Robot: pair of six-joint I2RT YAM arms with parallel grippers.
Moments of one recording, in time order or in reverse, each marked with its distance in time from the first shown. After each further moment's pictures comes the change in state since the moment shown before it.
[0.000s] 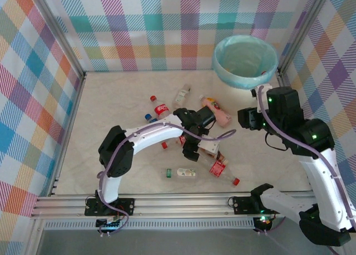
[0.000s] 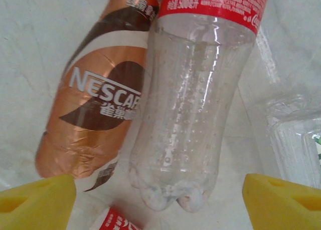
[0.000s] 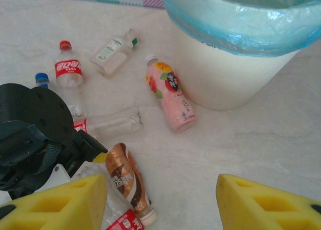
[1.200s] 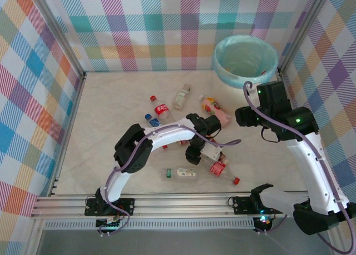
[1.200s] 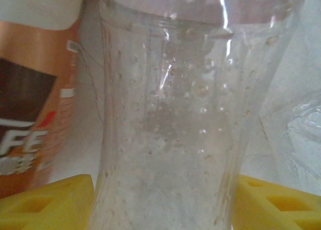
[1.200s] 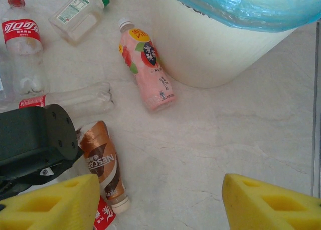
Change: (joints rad) left arm -0.032 0.178 0.070 -0.048 -0.047 0.026; right arm -0.080 0.082 -0.044 -0.003 0.008 -0.076
